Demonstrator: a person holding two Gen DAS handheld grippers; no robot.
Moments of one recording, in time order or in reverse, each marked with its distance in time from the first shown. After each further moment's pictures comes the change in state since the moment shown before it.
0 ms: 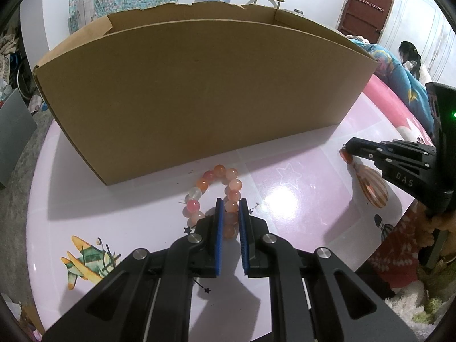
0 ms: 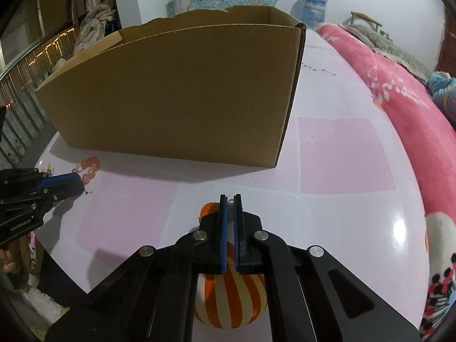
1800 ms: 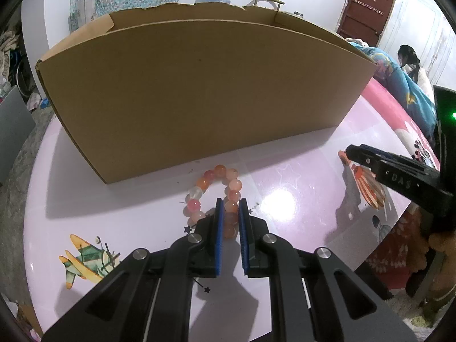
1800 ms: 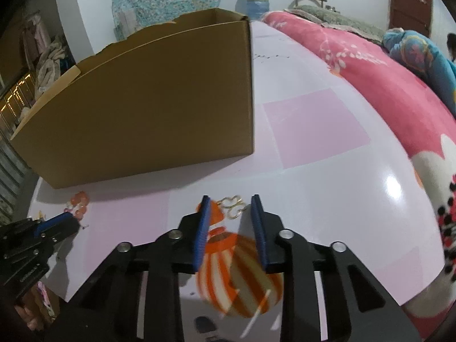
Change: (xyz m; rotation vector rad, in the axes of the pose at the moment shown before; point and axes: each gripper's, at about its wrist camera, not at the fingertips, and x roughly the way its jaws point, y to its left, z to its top) left arm -0.001 0.003 -0.002 -0.016 -0.003 -0.017; right arm 0.008 -0.014 0.000 0.273 -0.026 -0.124
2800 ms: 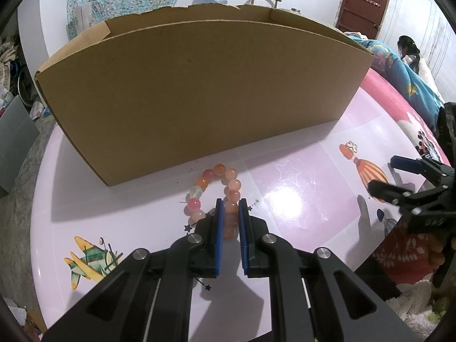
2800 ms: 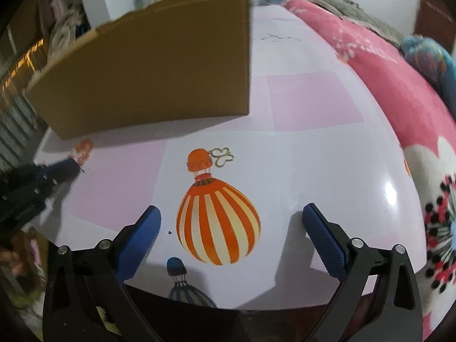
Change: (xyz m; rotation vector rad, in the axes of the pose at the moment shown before) left arm 0.002 -0.011 -0.002 0.041 0.000 0.038; right arm -0.015 -0.018 -0.017 -0.105 0.108 0.043
